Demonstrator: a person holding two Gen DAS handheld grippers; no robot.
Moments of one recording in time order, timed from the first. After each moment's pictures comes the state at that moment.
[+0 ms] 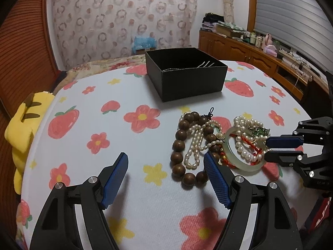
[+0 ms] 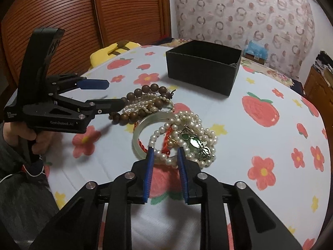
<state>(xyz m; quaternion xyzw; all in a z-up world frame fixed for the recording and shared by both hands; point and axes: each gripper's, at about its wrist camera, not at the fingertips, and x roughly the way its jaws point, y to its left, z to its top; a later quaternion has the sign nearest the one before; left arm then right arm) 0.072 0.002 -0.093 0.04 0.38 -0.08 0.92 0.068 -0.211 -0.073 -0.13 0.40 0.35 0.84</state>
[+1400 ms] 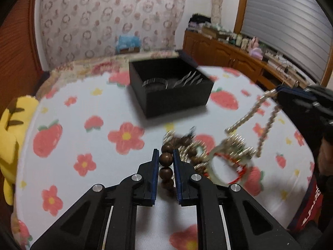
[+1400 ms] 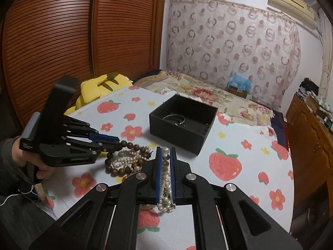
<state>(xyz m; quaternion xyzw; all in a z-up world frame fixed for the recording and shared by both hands) 0.094 0.000 -0.064 0.01 0.38 -0.15 0.91 0.078 -0.211 0.018 -0.14 0.29 0.31 0.89</state>
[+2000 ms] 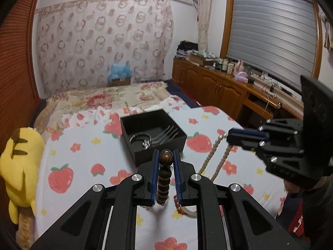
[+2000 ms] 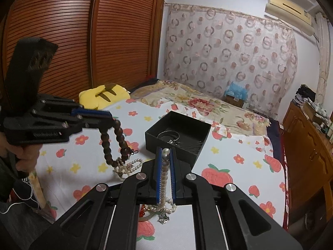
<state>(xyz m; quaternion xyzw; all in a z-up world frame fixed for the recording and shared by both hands) 0.077 -0.007 0.027 0.01 0.29 -0.18 0.94 0.083 -0.212 0.044 -0.14 0.27 0.31 0.90</state>
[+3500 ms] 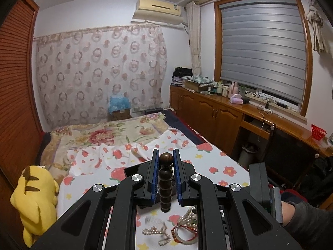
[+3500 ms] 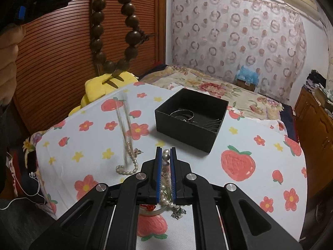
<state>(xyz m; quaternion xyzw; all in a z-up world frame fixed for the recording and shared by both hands) 0.068 -0.025 0.126 0.03 0.20 -0.18 0.96 0.093 -0.196 -0.003 -0.13 0.31 0.33 0.88</state>
